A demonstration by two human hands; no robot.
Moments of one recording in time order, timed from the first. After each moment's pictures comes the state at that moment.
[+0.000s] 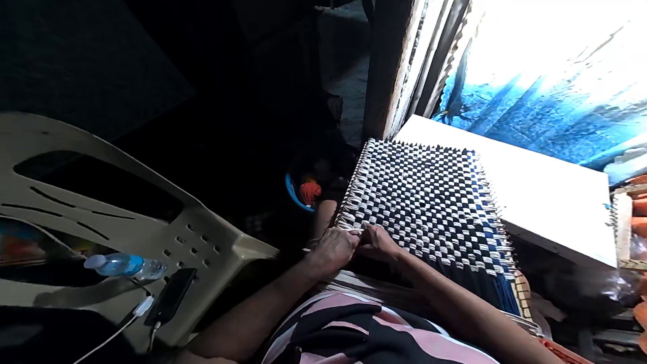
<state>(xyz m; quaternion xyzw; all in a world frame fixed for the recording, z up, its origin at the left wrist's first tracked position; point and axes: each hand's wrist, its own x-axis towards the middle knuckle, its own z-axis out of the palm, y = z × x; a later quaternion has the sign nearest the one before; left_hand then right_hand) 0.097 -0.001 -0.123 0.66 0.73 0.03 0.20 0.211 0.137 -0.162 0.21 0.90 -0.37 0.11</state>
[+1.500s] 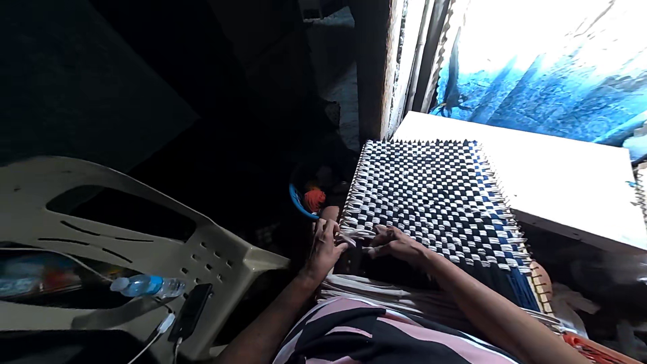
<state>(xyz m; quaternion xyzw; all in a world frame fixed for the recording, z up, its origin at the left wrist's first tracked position) 0.072 -0.016 -0.156 0.47 0.82 0.30 0.12 0.248 0.157 -0.157 0.14 0.78 -0.60 0.02</state>
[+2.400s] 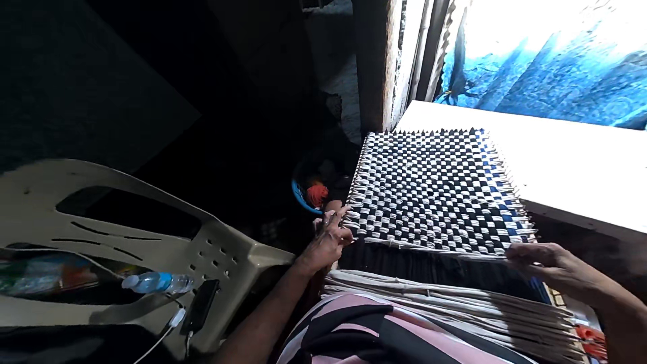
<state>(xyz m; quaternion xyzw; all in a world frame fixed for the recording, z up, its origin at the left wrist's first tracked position) 0.053 -0.015 -0.155 0.62 0.73 0.20 0.20 0.484 0.214 -0.104 0.31 0.82 -0.48 -0.06</state>
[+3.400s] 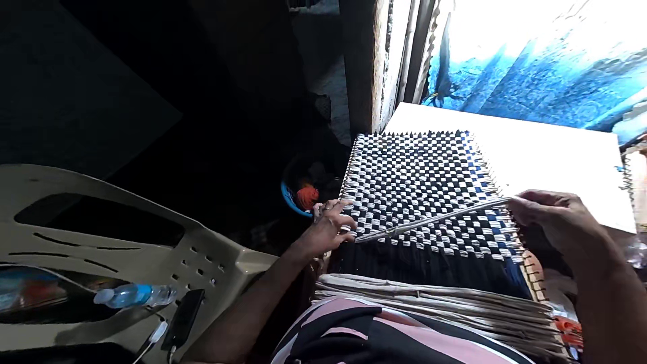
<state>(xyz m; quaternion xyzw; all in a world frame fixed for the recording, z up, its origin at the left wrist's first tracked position) 0.048 0.024 -0.123 0.69 0.67 0.20 0.18 0.452 0.262 -0.068 0.41 0.70 -0.50 -0.29</state>
